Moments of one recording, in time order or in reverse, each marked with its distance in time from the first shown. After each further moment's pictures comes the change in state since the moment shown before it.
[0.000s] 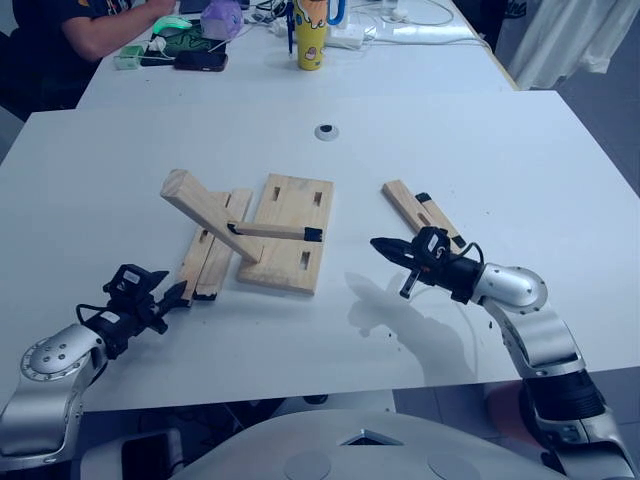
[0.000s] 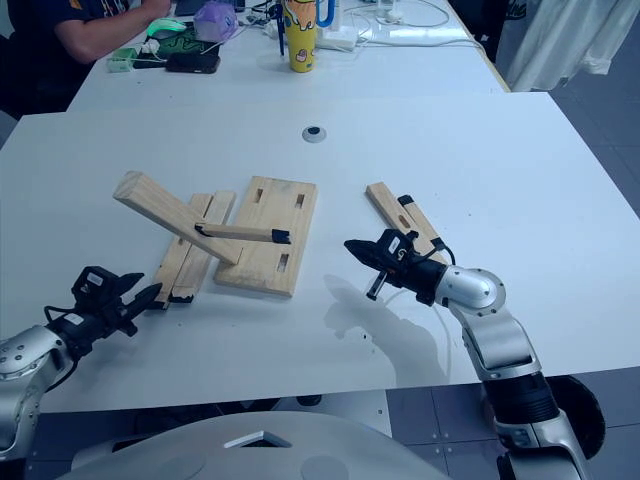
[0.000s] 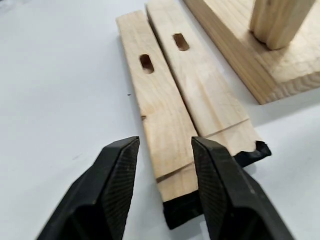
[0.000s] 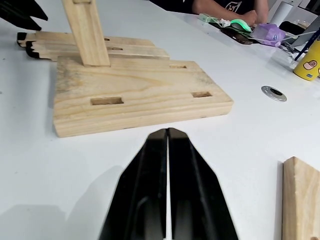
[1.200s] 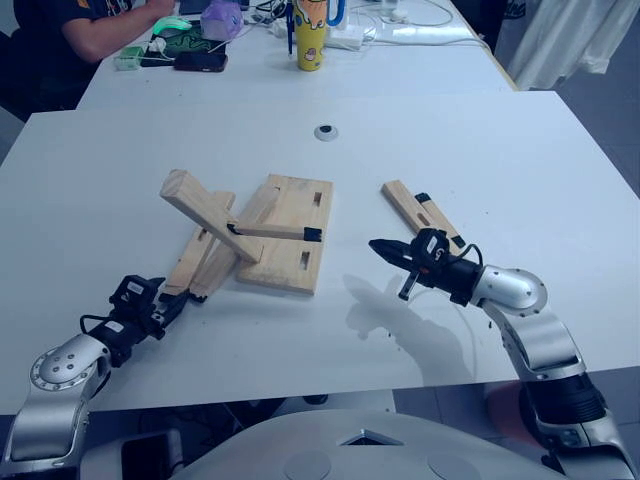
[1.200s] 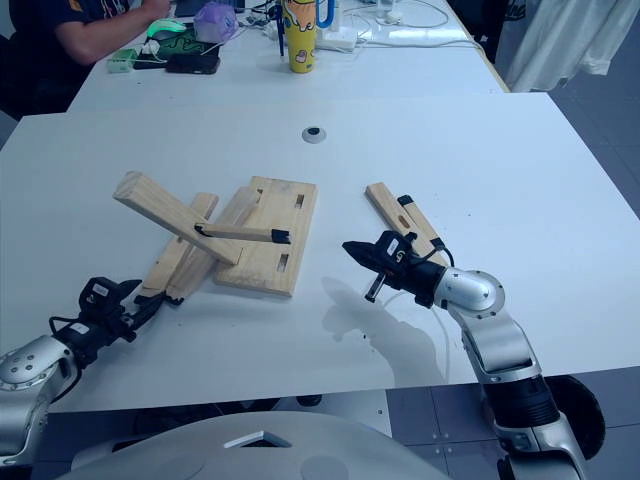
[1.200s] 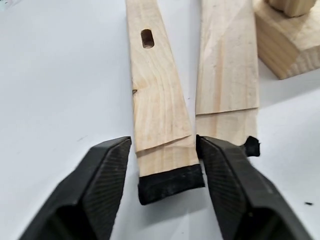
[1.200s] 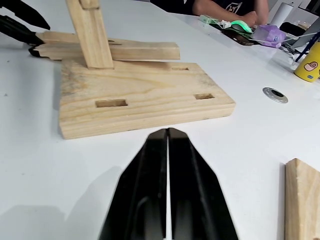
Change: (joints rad) left arm 0.040 -0.012 -0.020 0.102 0.048 -0.126 0.048; right arm 0.013 0.000 0.003 -0.027 0.001 0.011 -0.001
